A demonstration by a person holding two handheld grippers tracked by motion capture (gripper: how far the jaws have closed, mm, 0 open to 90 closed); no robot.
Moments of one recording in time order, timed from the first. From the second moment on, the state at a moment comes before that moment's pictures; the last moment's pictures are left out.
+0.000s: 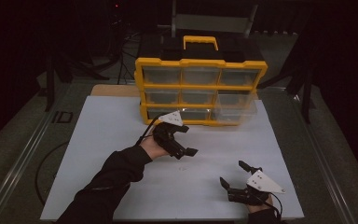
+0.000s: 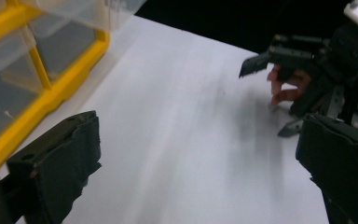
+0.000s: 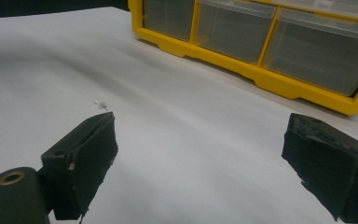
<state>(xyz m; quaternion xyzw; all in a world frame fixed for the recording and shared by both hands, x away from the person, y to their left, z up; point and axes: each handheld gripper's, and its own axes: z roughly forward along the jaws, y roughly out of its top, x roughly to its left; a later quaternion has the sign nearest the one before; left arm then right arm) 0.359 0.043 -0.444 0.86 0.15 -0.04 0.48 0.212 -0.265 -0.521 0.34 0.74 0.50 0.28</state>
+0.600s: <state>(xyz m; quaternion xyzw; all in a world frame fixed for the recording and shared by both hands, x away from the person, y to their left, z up) 0.349 0.055 -0.500 0.89 0.15 -0.07 0.43 0.212 -0.266 -0.522 0.34 0.74 0.50 0.28</state>
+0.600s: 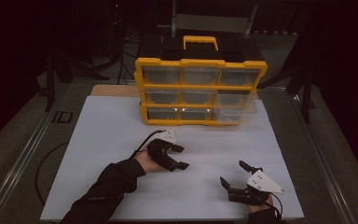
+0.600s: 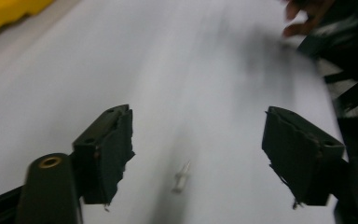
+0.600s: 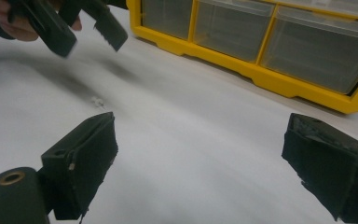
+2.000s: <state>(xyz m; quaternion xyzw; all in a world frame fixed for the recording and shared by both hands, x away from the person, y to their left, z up) 0.343 0.045 -0.532 0.92 0.14 -0.06 0.36 0.212 -0.265 -0.523 0.34 0.74 0.50 0.28</state>
